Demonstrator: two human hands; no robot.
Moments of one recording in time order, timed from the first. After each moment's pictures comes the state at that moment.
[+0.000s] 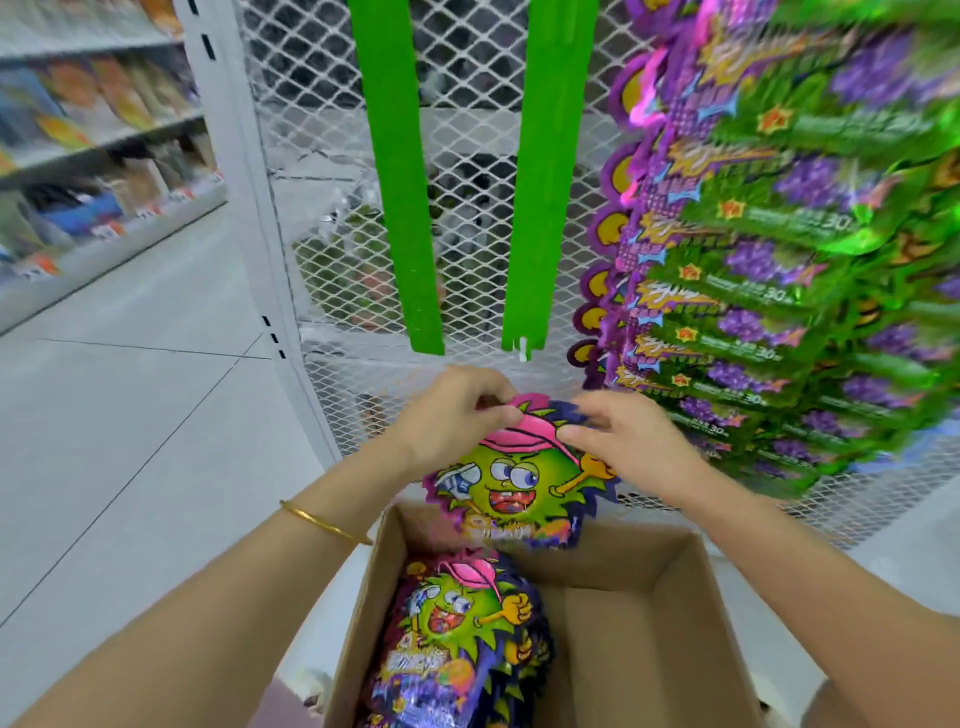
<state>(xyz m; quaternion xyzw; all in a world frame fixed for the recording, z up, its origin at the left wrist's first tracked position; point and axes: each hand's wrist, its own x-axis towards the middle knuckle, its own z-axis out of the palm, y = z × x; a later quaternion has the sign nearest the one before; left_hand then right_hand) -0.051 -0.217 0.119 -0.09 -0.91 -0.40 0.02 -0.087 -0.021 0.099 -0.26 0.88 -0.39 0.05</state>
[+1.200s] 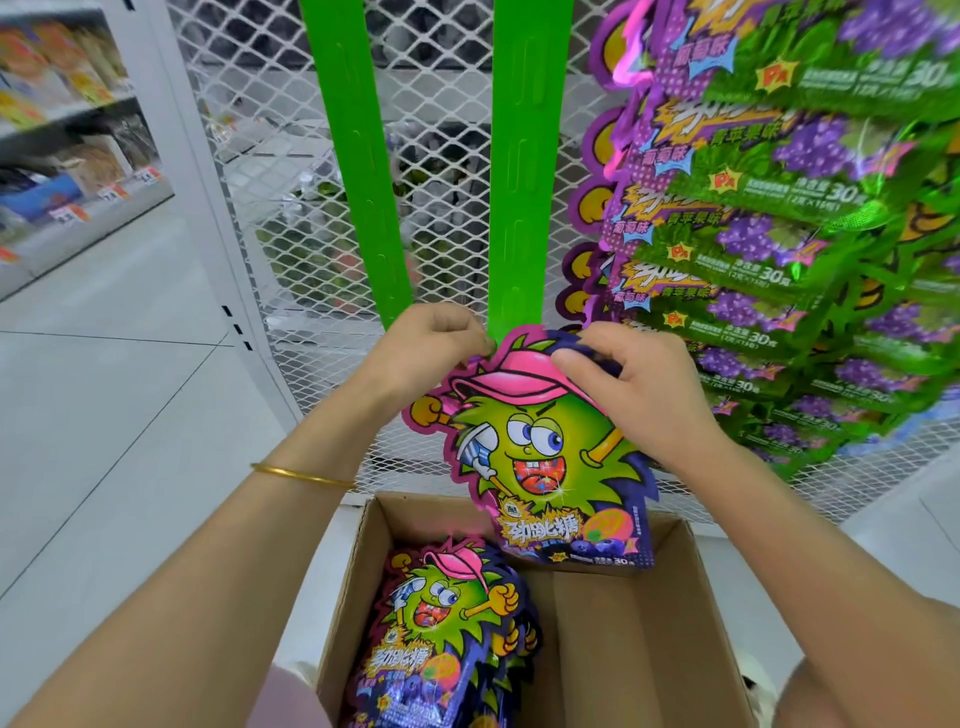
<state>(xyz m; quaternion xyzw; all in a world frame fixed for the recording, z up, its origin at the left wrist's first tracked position) -0.078 -0.215 0.145 0.00 -0.85 -0.52 0.03 -0.097 -0.016 0.123 -0.29 0.87 -0.35 -0.21</state>
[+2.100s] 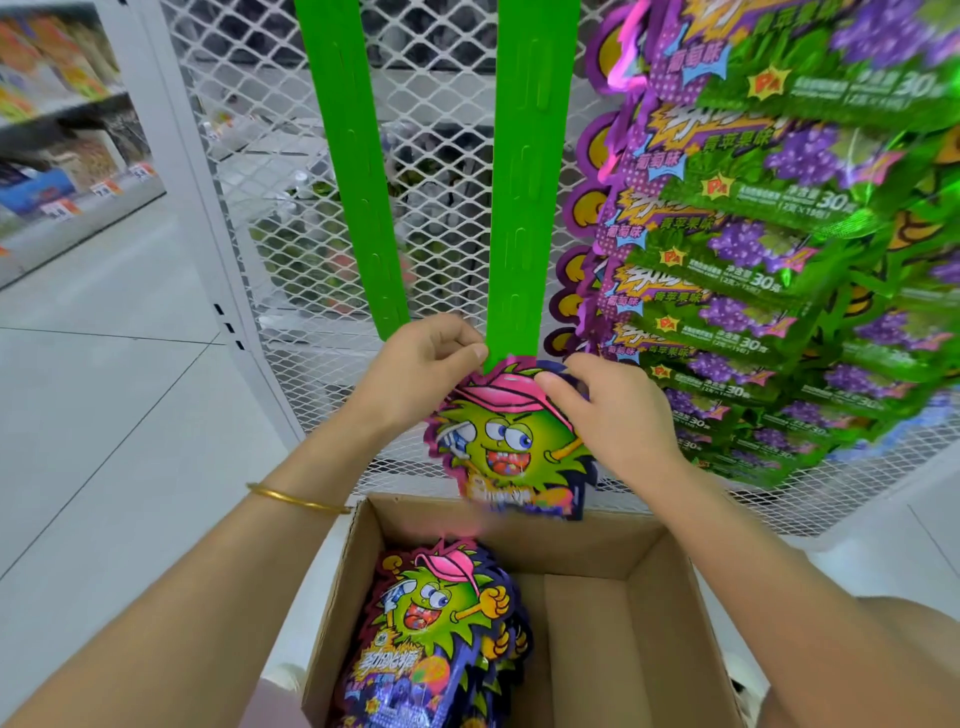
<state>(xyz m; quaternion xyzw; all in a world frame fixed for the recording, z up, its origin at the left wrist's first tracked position) -0.073 -0.214 0.126 -0.04 -0.86 -0.50 0.09 -0.096 -0.026 0.101 -0.20 0.94 -0.25 -0.13</state>
